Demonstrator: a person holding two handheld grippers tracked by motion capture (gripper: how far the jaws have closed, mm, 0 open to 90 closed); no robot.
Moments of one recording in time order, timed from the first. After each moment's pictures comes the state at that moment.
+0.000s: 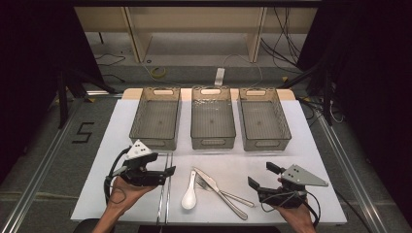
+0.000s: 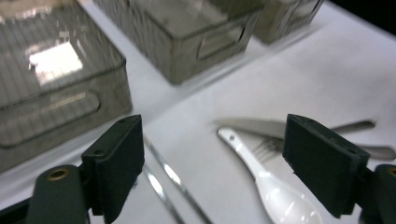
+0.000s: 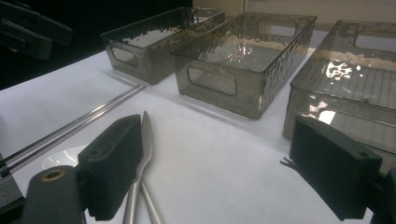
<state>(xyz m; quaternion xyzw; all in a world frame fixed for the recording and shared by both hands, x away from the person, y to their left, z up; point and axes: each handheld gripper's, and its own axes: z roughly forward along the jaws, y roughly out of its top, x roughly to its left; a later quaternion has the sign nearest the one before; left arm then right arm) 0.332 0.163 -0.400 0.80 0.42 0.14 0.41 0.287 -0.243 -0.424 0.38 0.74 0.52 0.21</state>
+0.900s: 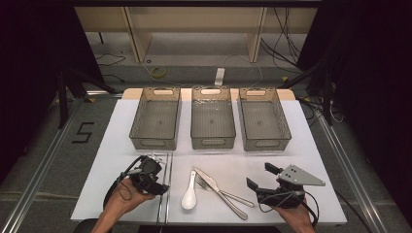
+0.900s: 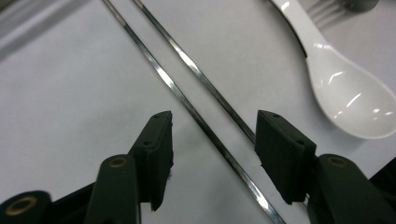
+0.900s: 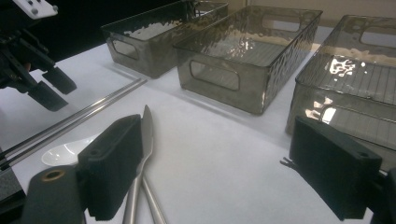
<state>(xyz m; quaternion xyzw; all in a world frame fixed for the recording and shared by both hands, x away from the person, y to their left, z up) 0.346 0.151 -0.442 0.88 0.43 0.05 0.18 0.288 -0.239 -0.426 0.38 0.74 0.51 0.21</state>
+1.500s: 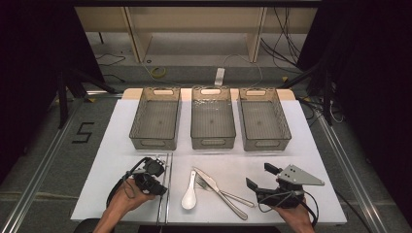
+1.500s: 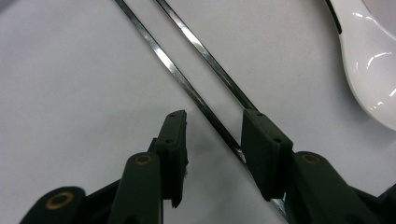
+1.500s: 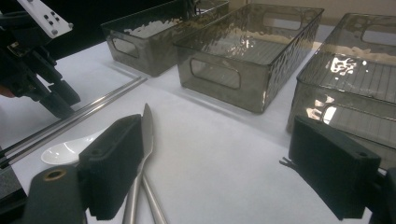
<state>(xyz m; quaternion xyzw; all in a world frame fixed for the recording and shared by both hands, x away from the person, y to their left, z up) 0.354 0.147 -0.457 0.89 0.44 0.04 0.14 0.289 -0.238 -0.427 0.38 0.75 0.51 0.21</state>
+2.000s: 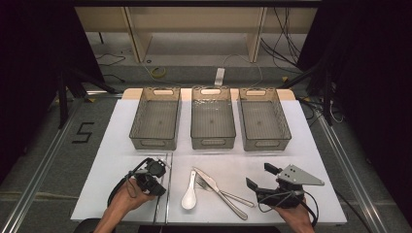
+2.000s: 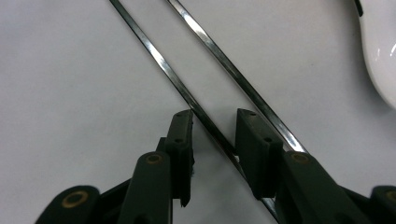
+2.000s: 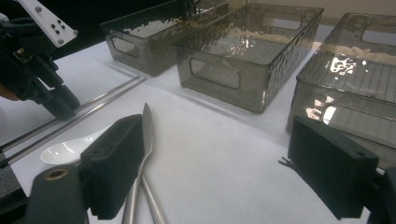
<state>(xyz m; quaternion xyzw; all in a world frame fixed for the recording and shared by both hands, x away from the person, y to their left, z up) 0.356 0.144 -0.462 0.90 0.43 0.04 0.11 0.289 -0.238 -0.427 0.38 0.75 0.50 0.21</state>
